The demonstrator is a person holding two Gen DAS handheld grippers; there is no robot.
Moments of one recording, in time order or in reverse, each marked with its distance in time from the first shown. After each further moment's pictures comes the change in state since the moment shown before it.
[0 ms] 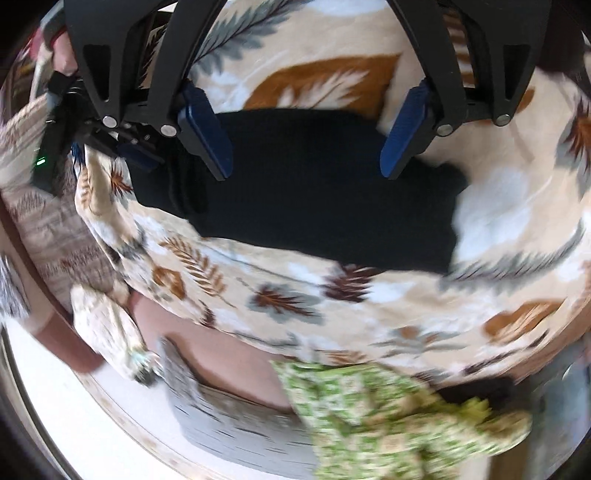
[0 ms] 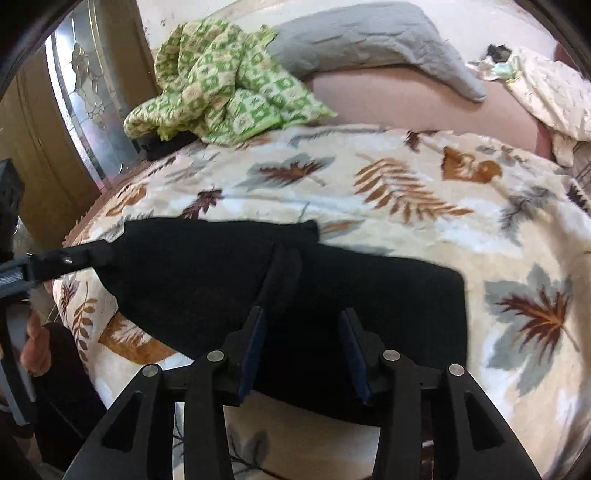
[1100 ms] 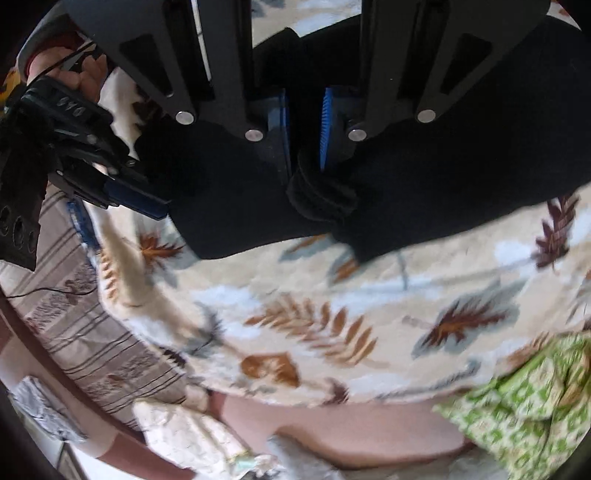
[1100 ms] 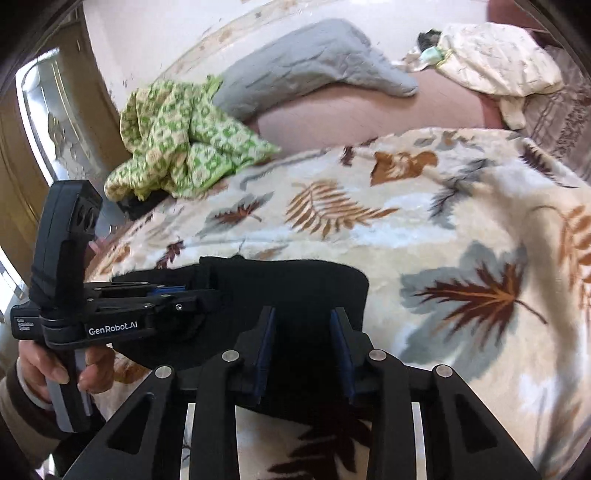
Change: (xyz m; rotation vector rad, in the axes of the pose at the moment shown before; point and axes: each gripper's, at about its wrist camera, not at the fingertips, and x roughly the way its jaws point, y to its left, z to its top) left arm 0.130 -0.162 0.000 0.402 0.247 -0.159; right arm -0.034 -0.090 -0.011 0.179 -0.130 0.014
